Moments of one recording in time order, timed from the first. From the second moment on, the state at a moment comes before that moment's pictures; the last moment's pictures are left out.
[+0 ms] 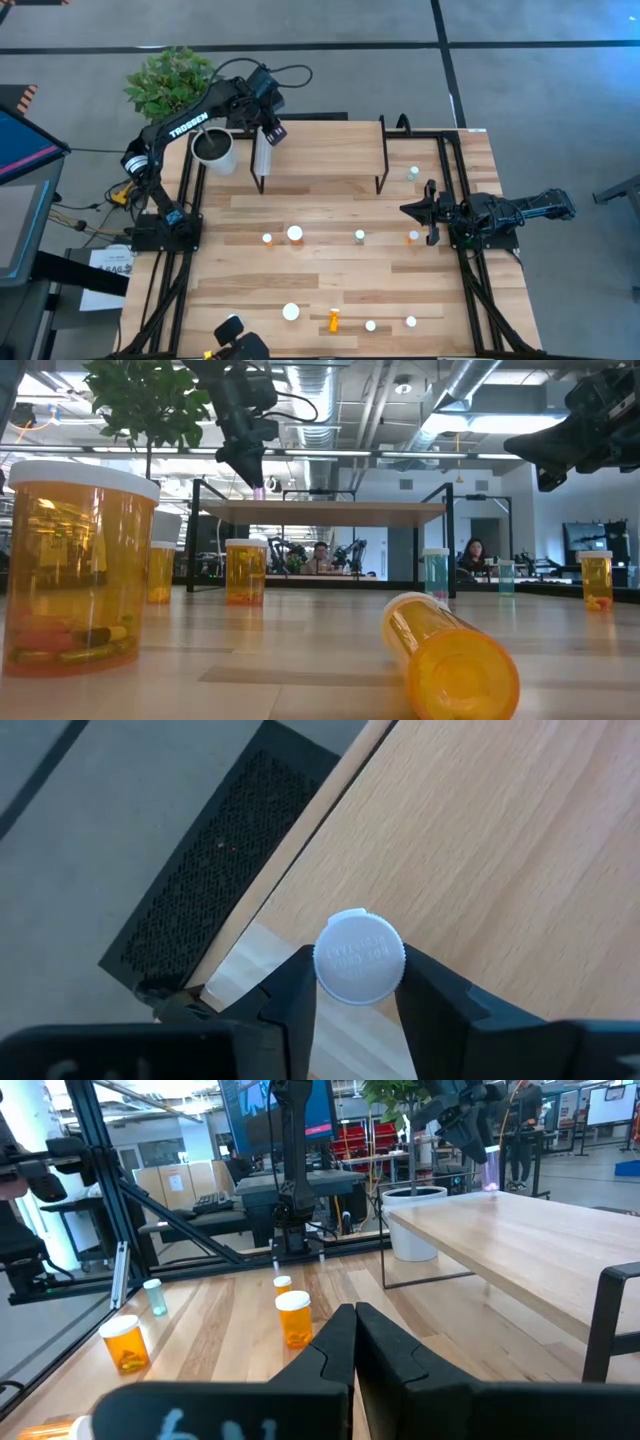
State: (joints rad) left arm 0.74 1.69 1.65 -1.01 -0.03 0.15; right arm 0.16 0.03 0.01 0.06 0.29 0.12
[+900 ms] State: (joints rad) left arm 0.74 1.74 1.65 -0.99 -0.06 0.15; right arm 0.16 0.03 0.01 0.06 0.29 0.12
